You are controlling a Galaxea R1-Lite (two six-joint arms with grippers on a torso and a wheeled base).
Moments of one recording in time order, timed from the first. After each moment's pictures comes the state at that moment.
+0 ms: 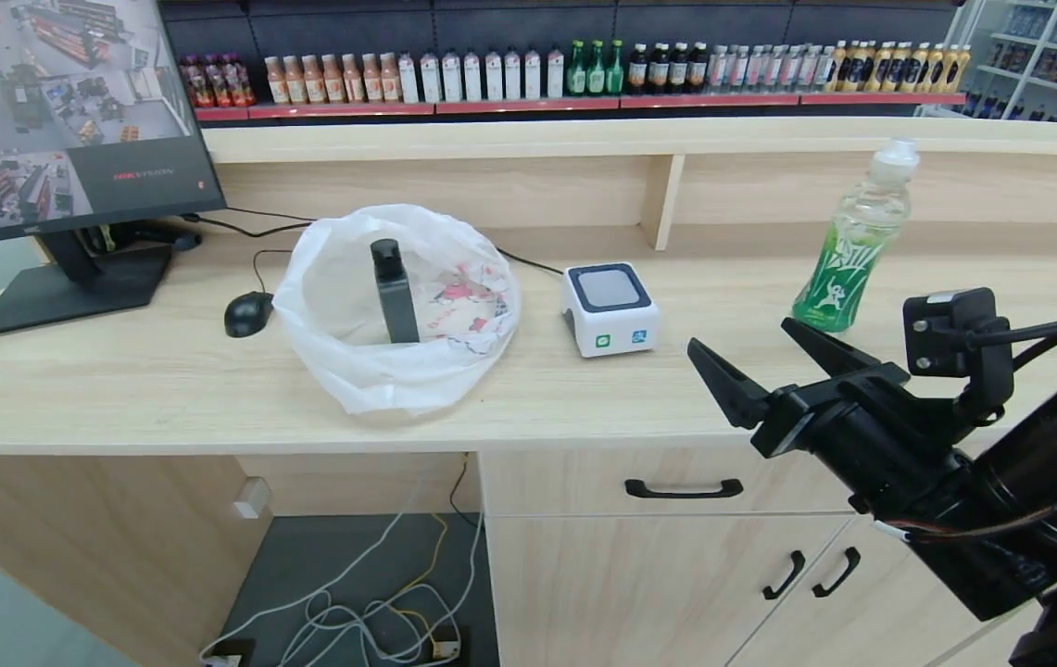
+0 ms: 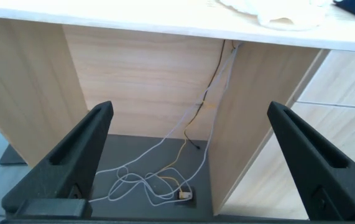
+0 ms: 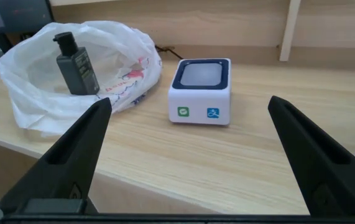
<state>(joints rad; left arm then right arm) 0.00 0.00 0.00 0.00 0.01 -0.02 0.57 1.70 -0.38 -1.57 -0.17 0.00</state>
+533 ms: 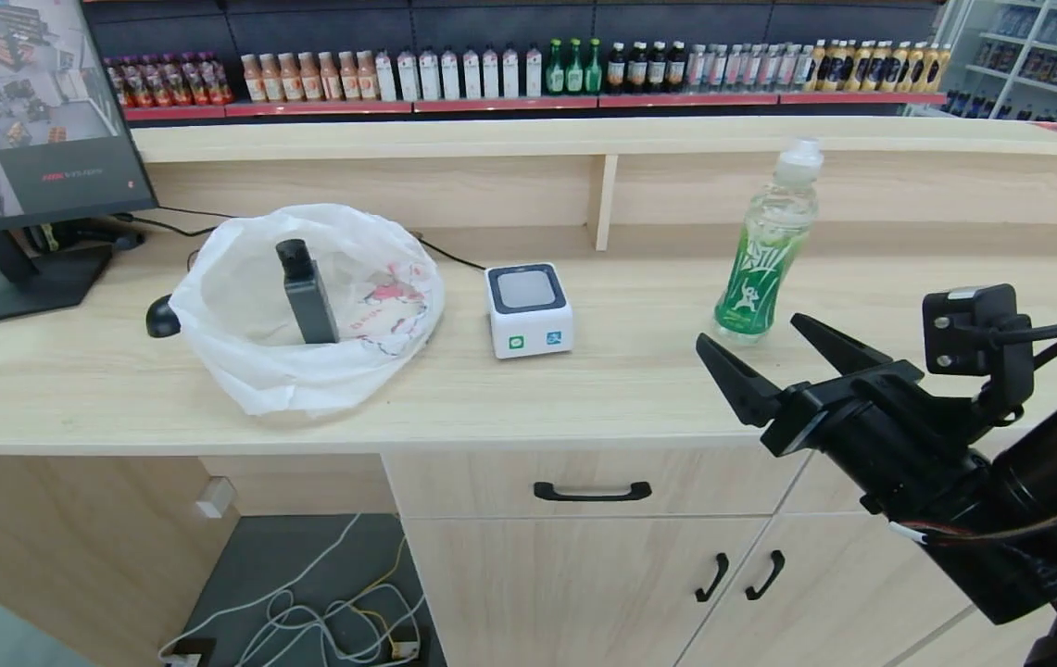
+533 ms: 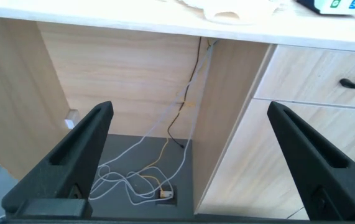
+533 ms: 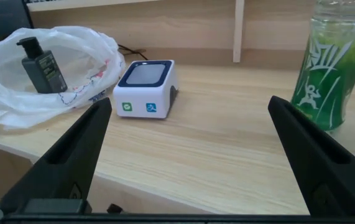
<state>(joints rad) 0.00 0.00 0.00 0.00 0.01 -0.02 0.57 1.69 -0.37 -1.57 -0.17 0.00</state>
